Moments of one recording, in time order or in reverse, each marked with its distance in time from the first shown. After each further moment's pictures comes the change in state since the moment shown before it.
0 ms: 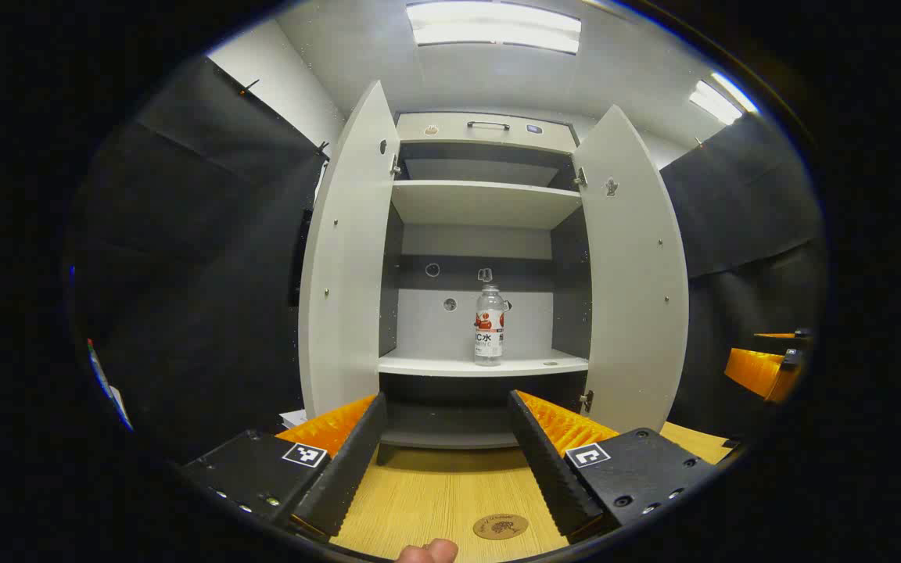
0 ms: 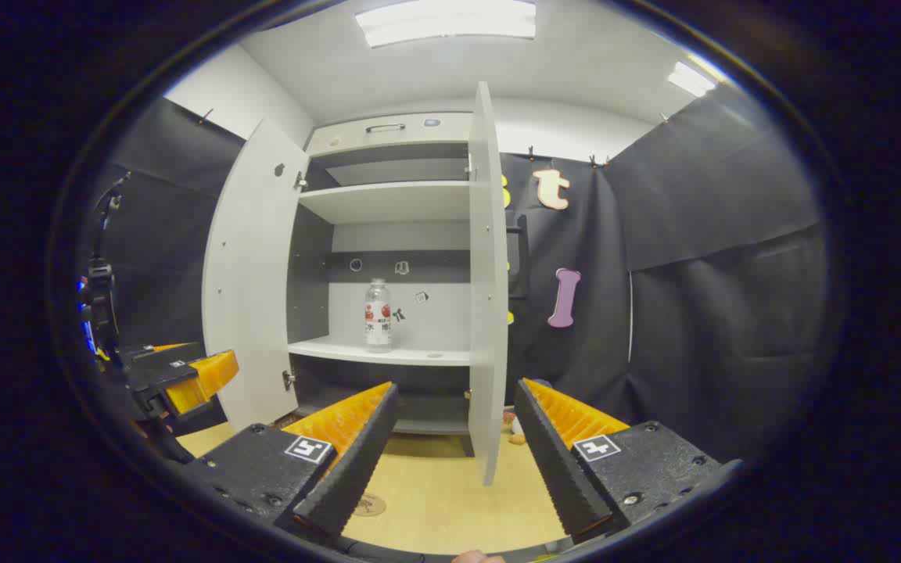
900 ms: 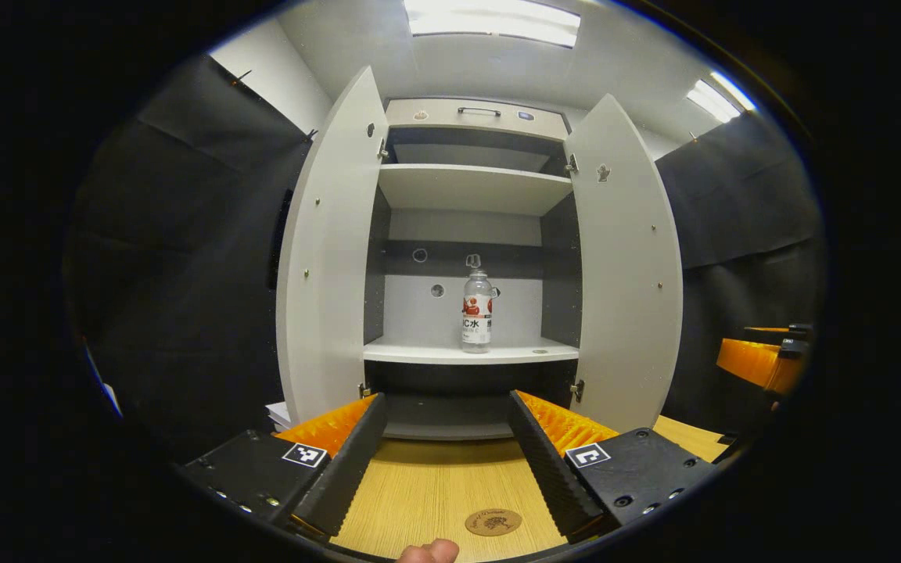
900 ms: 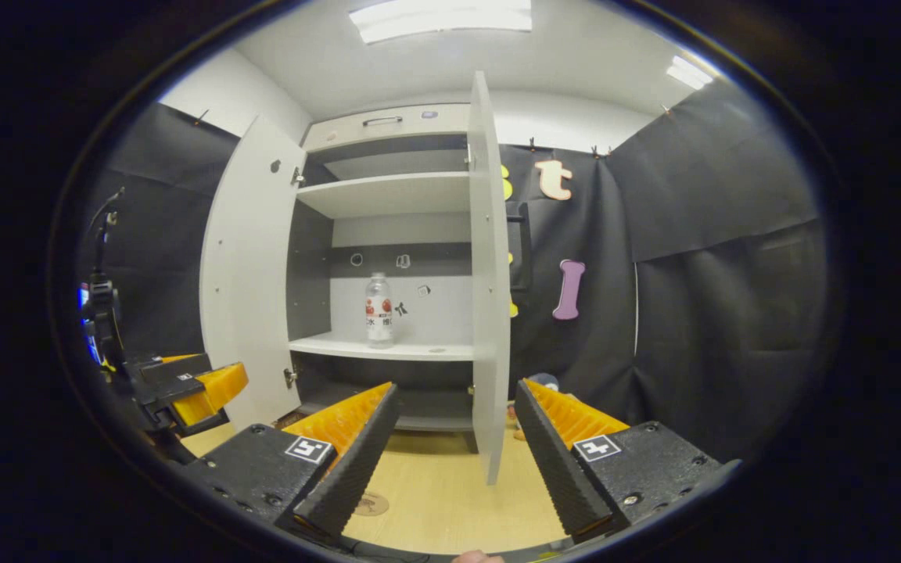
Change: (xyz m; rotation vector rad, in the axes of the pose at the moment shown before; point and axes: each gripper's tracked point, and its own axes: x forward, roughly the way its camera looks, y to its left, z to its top) left arm 0.009 -0.010 -0.018 -0.004 0.054 -0.050; right arm 0.014 0.002 -0.003 0.011 0.032 0.014
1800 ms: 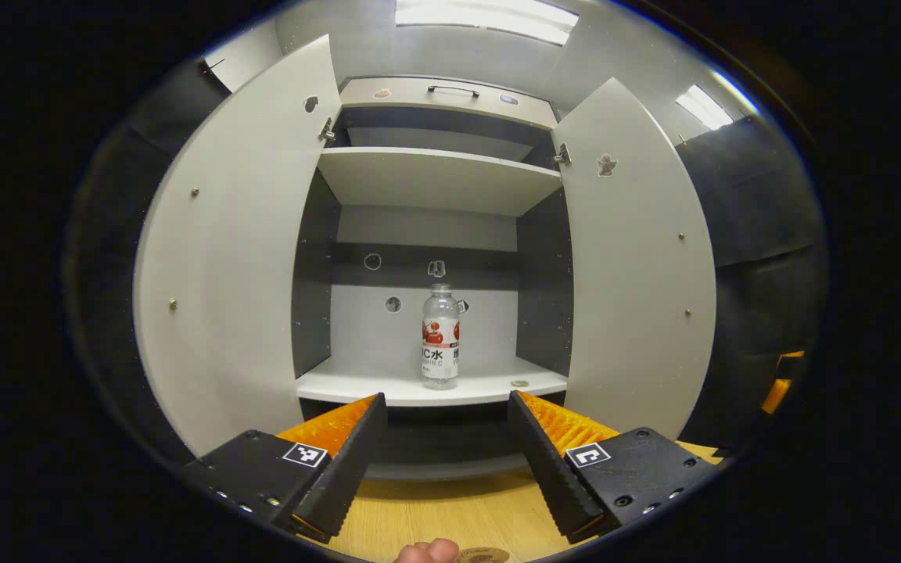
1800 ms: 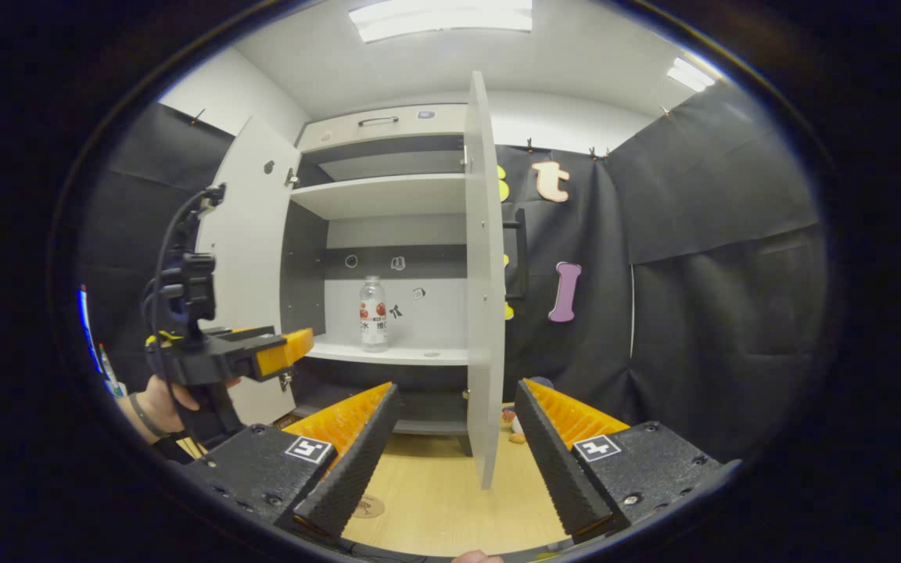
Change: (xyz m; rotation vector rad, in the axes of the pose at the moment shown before) left arm 0.146 -0.037 0.036 -0.017 -0.030 -0.158; right arm 0.007 -0.008 0.008 0.005 0.001 -0.031
